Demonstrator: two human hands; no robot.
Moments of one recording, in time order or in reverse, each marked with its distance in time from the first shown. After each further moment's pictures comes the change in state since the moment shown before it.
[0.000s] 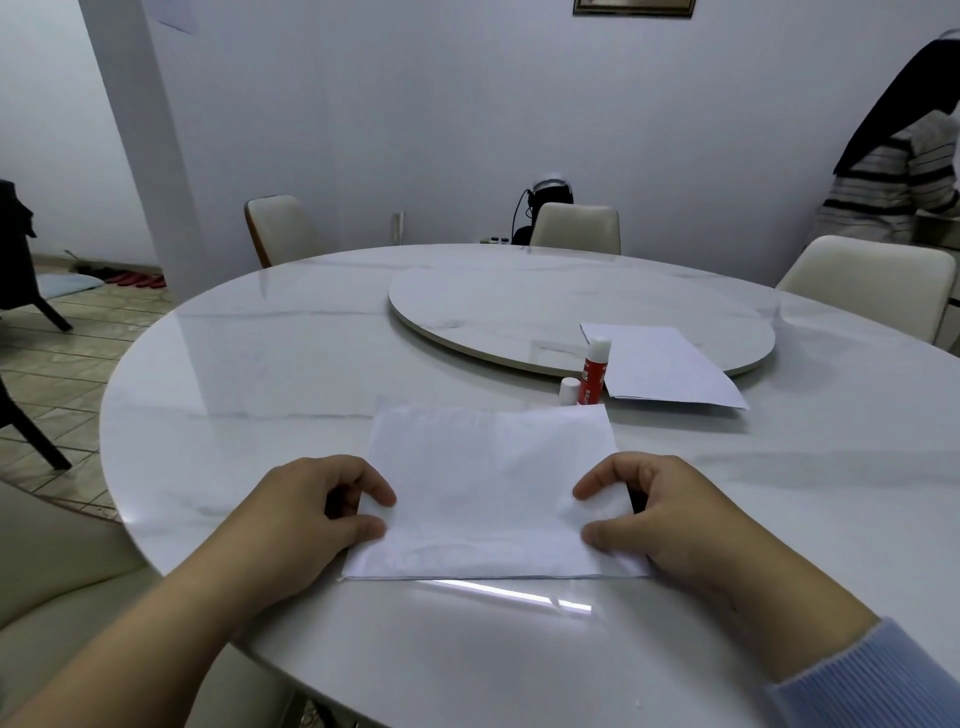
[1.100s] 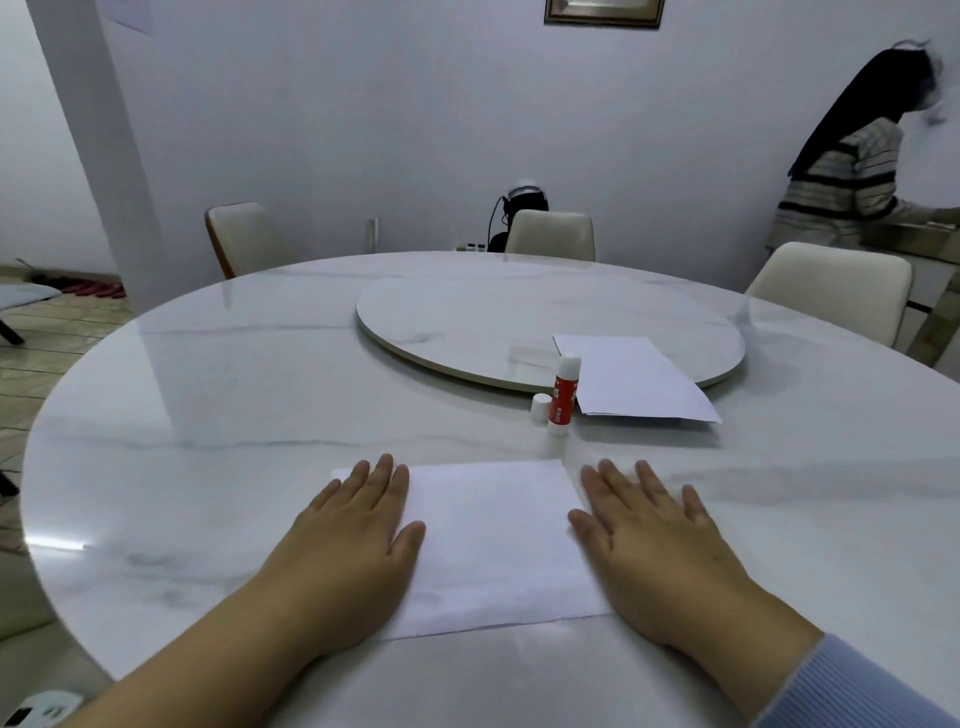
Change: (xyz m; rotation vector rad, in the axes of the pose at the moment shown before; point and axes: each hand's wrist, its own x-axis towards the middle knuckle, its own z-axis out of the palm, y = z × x) left_hand 0.030 0.022 0.054 0.460 -0.160 0.061; right_hand 0.013 0.025 0.005 -0.853 0.040 0.017
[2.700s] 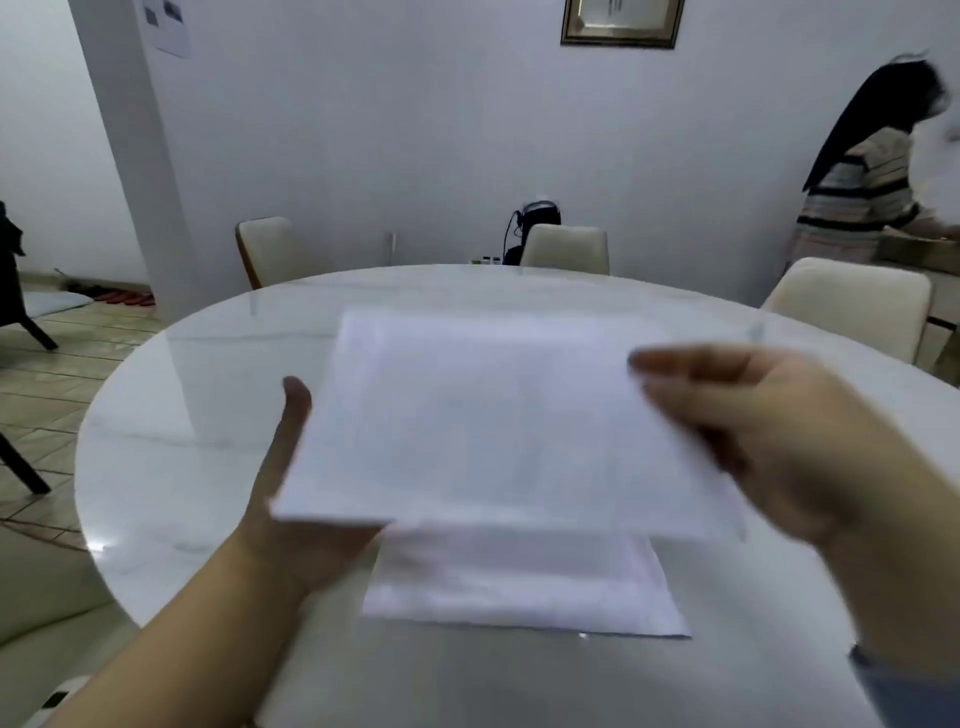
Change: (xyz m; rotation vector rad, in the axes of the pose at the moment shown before) left_hand 0.006 -0.017 -0.036 -2.108 -0.117 0.028; right_hand -0.035 -0.010 -0.117 1.410 0.186 -0.162
